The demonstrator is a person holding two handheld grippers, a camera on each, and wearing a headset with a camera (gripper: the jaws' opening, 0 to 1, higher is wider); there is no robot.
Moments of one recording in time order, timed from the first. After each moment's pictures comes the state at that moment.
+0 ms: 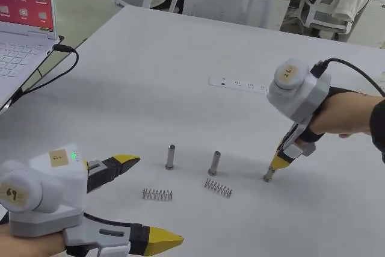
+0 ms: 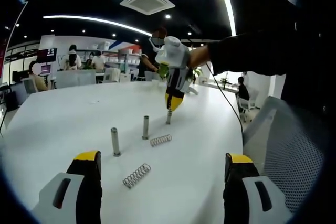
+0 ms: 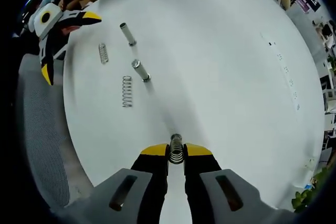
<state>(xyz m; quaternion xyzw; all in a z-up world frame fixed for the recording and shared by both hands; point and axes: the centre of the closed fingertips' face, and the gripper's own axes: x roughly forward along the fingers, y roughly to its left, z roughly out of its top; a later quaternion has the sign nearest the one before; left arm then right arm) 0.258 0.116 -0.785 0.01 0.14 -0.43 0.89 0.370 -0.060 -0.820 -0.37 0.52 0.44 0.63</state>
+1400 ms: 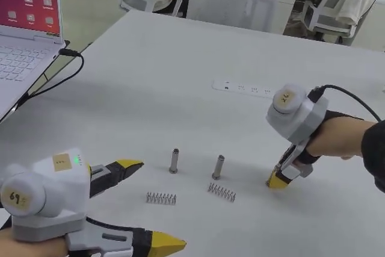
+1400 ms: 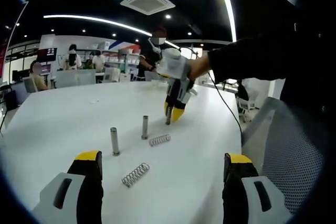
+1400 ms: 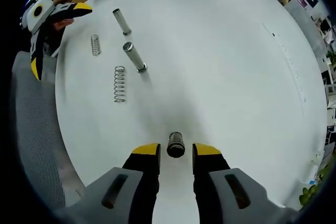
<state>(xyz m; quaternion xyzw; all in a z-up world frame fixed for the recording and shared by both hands) 0.254 0.119 -0.784 0.00 0.14 -0.43 0.89 0.370 -0.071 -0.846 -0.36 0.52 0.43 0.64</state>
